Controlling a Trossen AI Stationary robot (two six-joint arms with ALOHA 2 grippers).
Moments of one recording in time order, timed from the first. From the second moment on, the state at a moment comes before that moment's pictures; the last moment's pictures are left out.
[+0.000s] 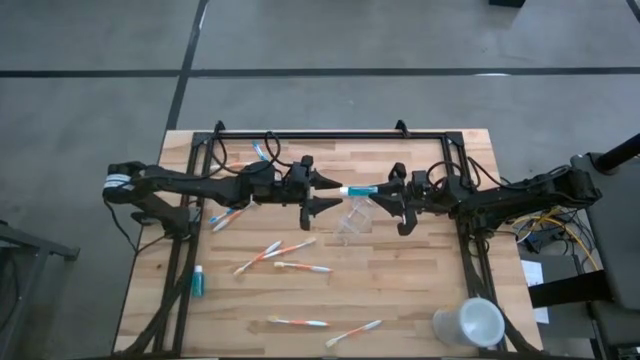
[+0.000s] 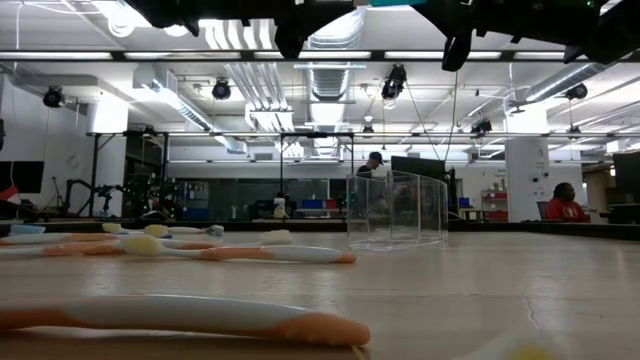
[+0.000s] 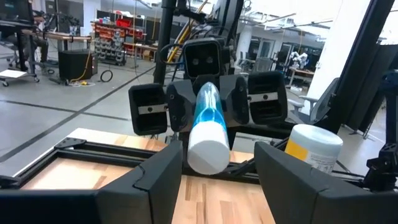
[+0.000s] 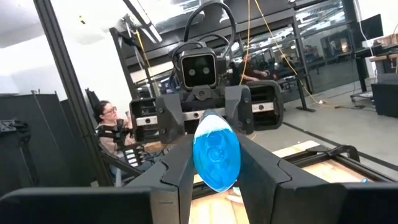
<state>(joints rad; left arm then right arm) 0.05 1.43 0.94 0.60 0.07 -0.18 0.00 1.06 0.40 0.92 0.05 0.31</state>
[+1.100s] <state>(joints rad) 0.06 1.50 1.01 0.57 0.07 -0.13 0.00 1.05 0.40 0.92 0.05 0.31</state>
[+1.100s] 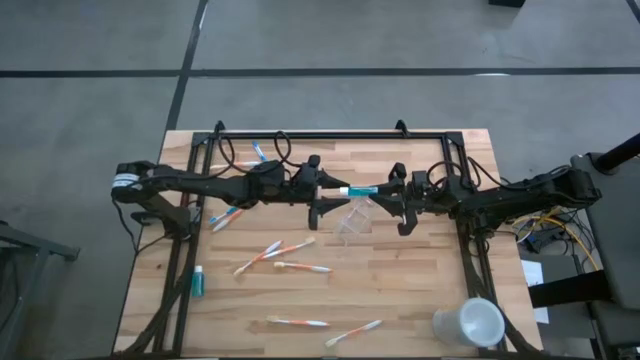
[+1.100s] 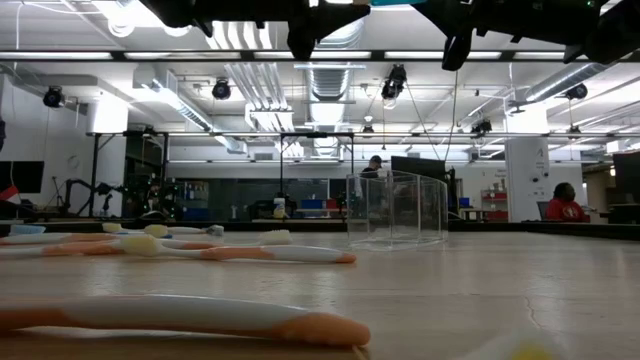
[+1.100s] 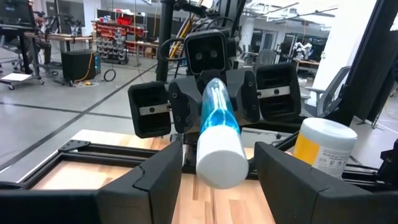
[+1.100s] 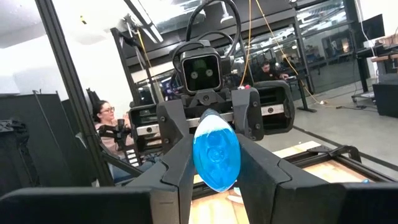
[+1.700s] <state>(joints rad) 0.06 1.47 1.00 0.53 0.07 -0.13 0.00 1.05 0.40 0.92 0.05 0.30</state>
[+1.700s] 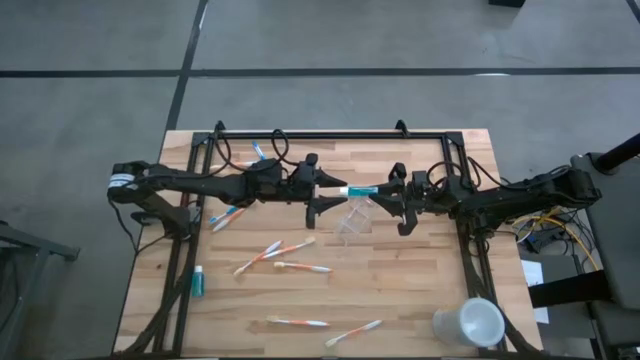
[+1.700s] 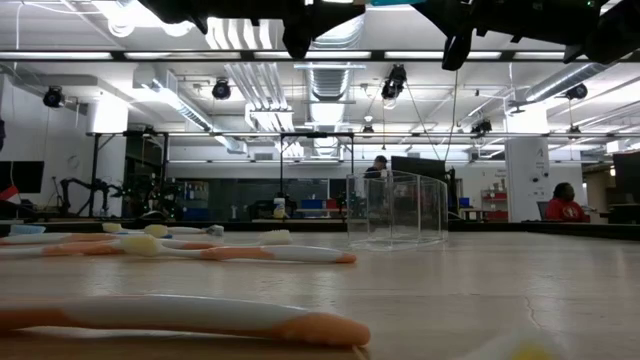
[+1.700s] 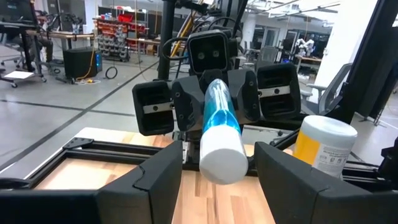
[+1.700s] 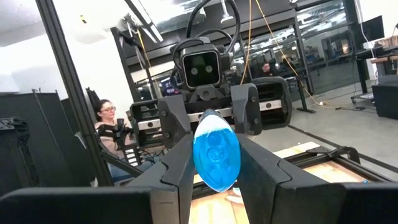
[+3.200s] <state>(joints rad) 0.06 1.47 1.00 0.53 0.09 -0.13 0.00 1.05 0.40 0.92 0.05 0.31</state>
